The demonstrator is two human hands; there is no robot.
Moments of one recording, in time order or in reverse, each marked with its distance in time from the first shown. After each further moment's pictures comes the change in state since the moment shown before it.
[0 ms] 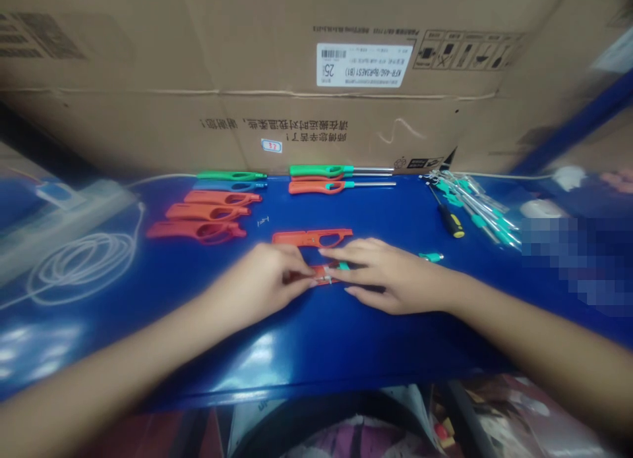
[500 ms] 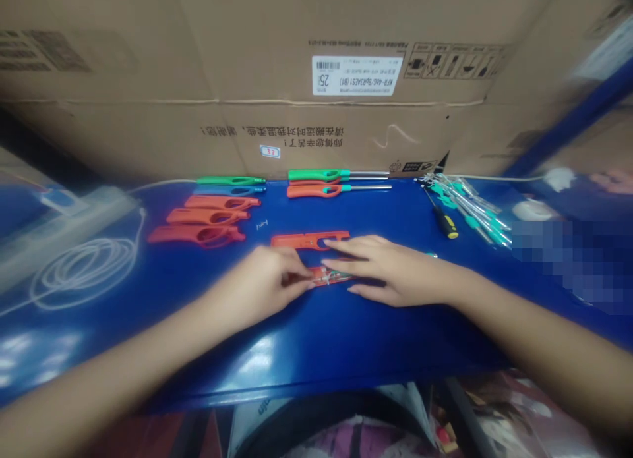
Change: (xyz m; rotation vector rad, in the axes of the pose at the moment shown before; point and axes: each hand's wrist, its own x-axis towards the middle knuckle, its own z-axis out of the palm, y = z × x) left_hand -0.001 0.000 0.000 0.044 -0.026 -0.010; right_hand -0.004 0.004 -0.011 -0.013 -0.082 0.105
